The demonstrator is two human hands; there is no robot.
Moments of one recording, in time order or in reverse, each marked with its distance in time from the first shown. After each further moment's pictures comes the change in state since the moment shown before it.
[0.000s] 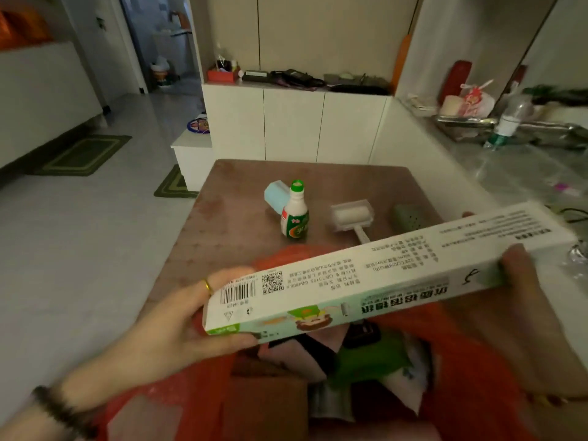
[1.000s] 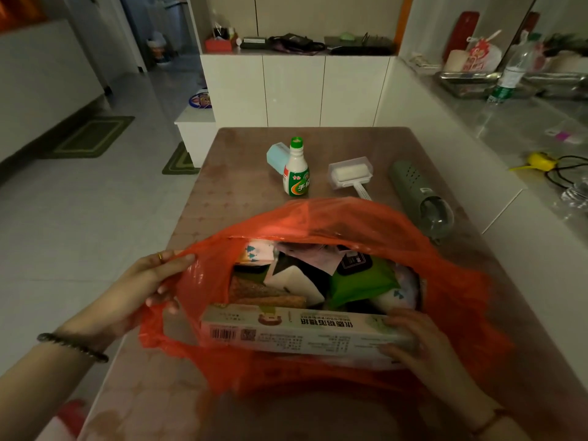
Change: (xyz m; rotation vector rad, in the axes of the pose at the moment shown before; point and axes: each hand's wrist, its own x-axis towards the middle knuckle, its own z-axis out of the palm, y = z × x) left_hand -0.060 -0.015 -0.005 -0.428 0.252 -0.754; right_hand -0.101 0.146 -0.074 -1.151 -0.247 -0.122
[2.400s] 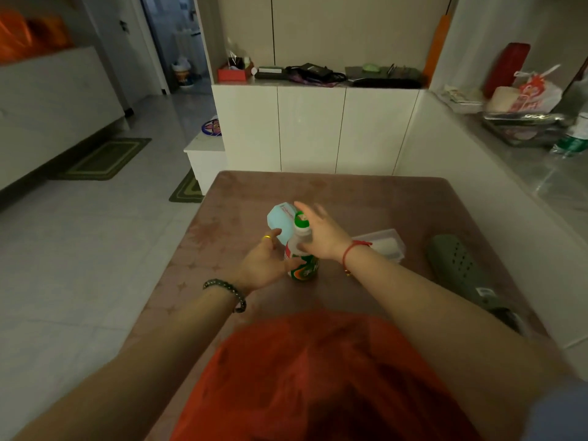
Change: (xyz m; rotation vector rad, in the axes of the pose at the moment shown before) left_hand 0.295 0.103 0.107 0.505 -0.015 0.118; right_hand 0.452 -0.054 0.028 -0.212 -0.292 -0.035
